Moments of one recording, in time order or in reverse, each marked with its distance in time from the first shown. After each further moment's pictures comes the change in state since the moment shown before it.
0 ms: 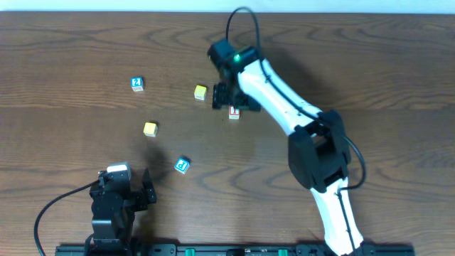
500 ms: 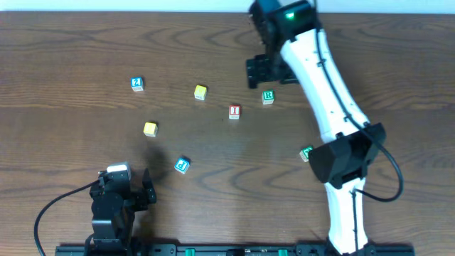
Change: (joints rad) left arm 0.000 0.000 0.000 0.000 0.000 0.000; right arm -0.168 -0.055 0.336 -0.429 0.090 -0.332
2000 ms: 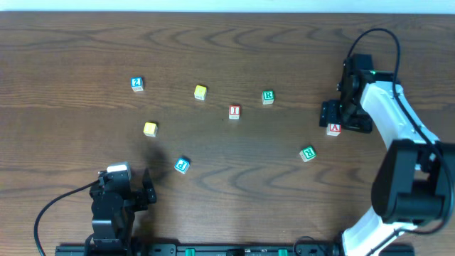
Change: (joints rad) left arm 0.000 0.000 0.000 0.000 0.000 0.000; right arm -0.437 -0.388 -1.136 0.721 -0.001 -0.127
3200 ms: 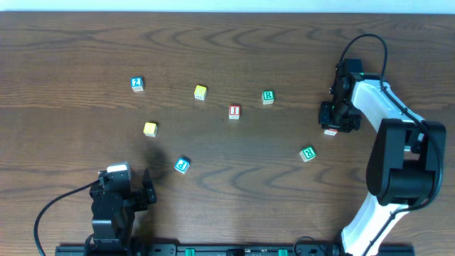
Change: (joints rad) left arm 0.000 0.000 0.000 0.000 0.000 0.000; right arm 0.001 0.127 0.000 0.097 -0.046 0.021
